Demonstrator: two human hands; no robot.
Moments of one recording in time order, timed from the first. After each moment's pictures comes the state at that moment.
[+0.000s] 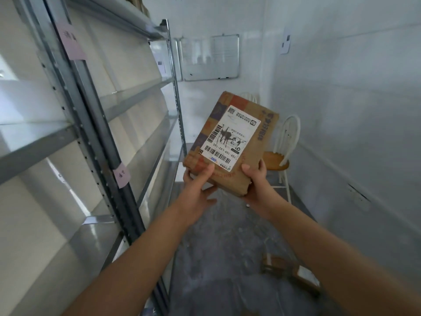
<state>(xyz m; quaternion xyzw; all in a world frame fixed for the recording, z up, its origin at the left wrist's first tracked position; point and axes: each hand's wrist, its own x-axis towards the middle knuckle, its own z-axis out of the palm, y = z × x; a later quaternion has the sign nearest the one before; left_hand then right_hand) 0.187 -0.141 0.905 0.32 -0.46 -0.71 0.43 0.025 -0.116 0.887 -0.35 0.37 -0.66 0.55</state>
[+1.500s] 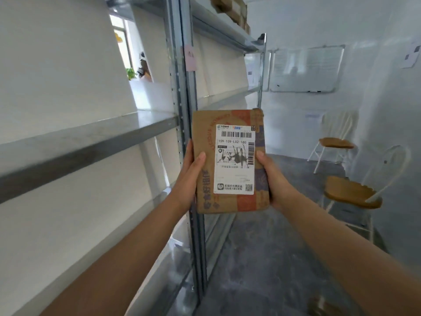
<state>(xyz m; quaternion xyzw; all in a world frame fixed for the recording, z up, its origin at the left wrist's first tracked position) 0.305 -0.059 0.942 0.35 -0.54 -0.44 0.63 0.114 -0.087 0.955 -0.54 0.25 -0.48 0.64</state>
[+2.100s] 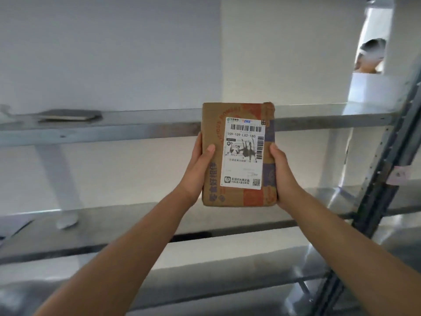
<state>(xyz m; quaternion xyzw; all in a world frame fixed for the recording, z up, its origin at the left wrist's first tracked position) 0.412 0.285 0.945 0.56 -0.35 -0.08 0.75 0.335 0.116 0.946 -0.61 0.02 -0.18 0.77</state>
